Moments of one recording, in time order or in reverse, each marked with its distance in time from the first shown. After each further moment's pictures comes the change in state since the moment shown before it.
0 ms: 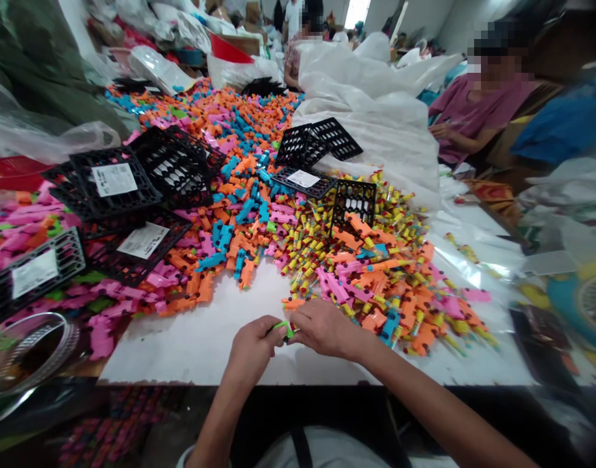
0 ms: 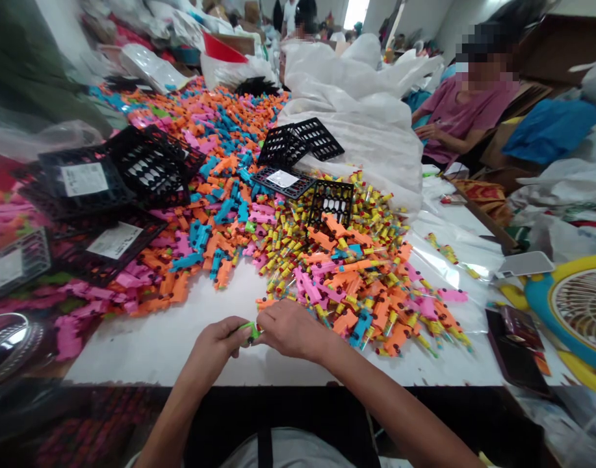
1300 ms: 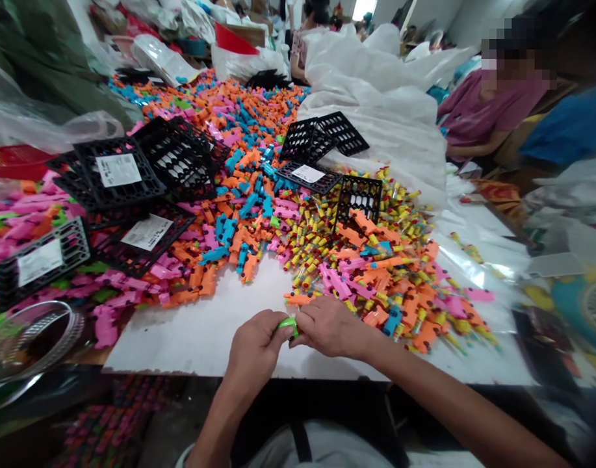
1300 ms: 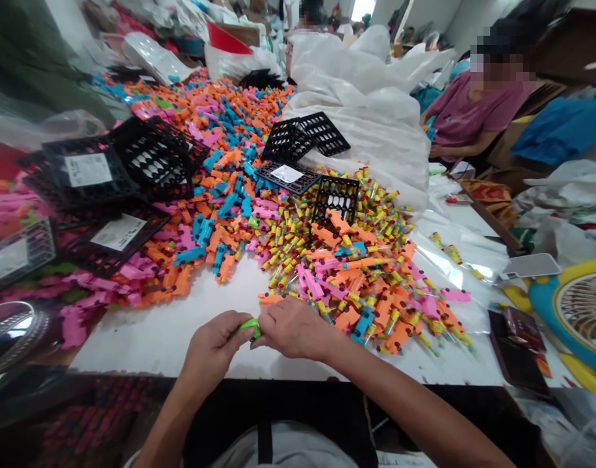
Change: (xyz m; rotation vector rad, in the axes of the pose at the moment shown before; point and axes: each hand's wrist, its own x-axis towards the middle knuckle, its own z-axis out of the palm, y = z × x) left_hand -0.017 0.007 -0.002 0.262 0.097 0.332; right_hand 0.002 -0.008 -0.017 -0.169 0.124 -0.123
